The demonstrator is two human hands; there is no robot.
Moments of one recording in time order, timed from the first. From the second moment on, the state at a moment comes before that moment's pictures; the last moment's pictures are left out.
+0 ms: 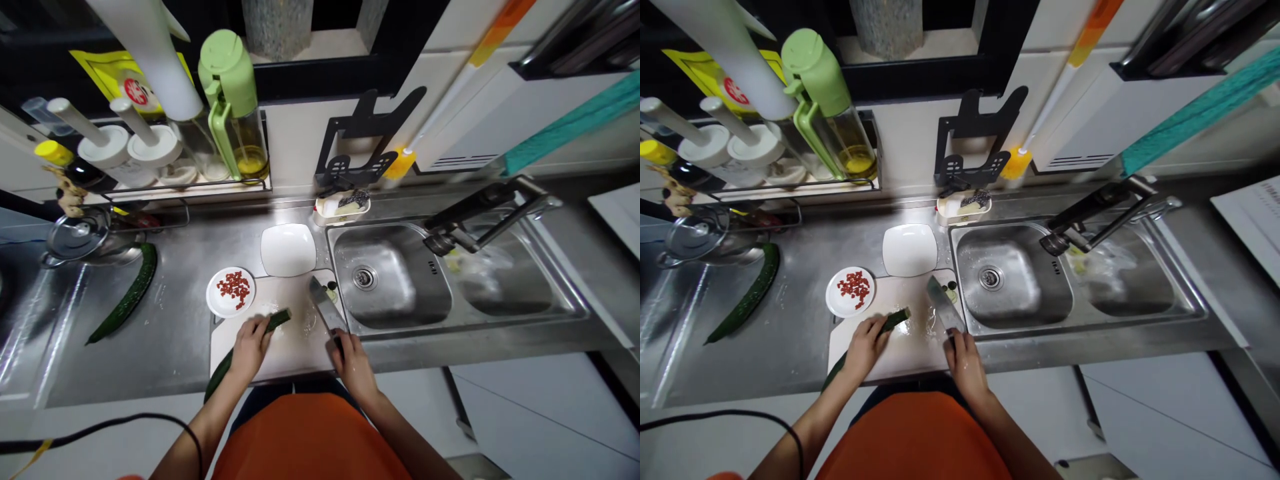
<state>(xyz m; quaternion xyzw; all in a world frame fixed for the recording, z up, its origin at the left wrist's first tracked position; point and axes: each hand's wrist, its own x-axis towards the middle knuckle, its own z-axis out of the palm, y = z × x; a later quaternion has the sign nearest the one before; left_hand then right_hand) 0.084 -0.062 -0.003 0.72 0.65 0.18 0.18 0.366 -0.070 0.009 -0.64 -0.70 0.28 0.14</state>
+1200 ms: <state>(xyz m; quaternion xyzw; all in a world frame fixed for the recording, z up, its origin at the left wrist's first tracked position) 0.118 -0.011 -0.016 0.78 0.54 0.21 0.24 0.287 -0.023 0.022 -0.63 -0.70 0.33 -0.06</state>
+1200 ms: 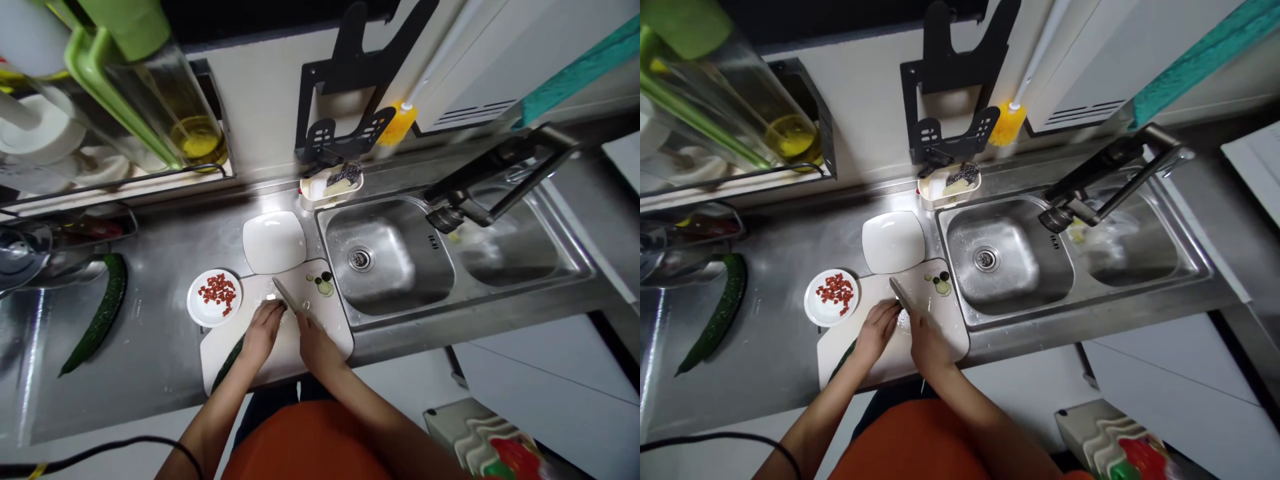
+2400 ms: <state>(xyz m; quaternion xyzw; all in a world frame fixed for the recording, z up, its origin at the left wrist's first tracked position) 0.121 -0.014 -0.021 0.80 0.54 0.18 0.18 0.315 -0.050 0.079 -0.57 -0.65 0.44 -0.23</state>
